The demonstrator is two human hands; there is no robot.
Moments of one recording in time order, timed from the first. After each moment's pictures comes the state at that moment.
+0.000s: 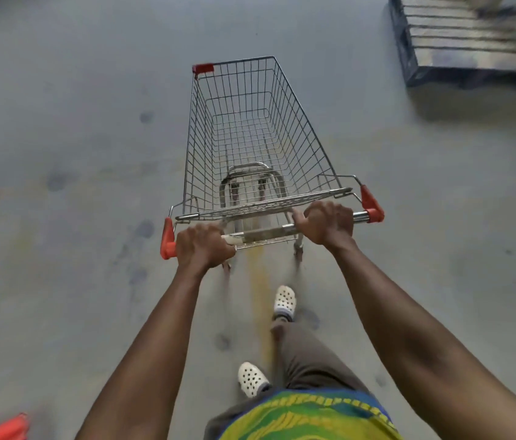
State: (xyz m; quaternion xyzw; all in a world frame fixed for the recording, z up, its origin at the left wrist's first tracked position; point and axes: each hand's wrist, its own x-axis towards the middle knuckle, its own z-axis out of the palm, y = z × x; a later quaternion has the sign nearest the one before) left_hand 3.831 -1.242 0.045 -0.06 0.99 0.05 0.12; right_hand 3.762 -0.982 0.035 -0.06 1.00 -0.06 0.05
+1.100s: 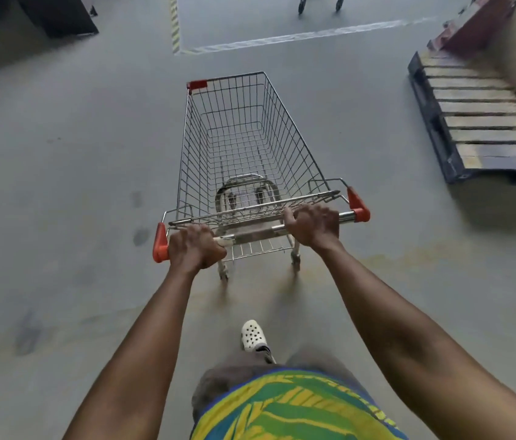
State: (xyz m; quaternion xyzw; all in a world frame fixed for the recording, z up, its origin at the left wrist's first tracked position) left_hand 2.973 -1.452 0.038 -0.06 0.99 0.00 0.14; right_hand 2.923 -1.193 0.036 -0.04 0.99 -0.10 0.03
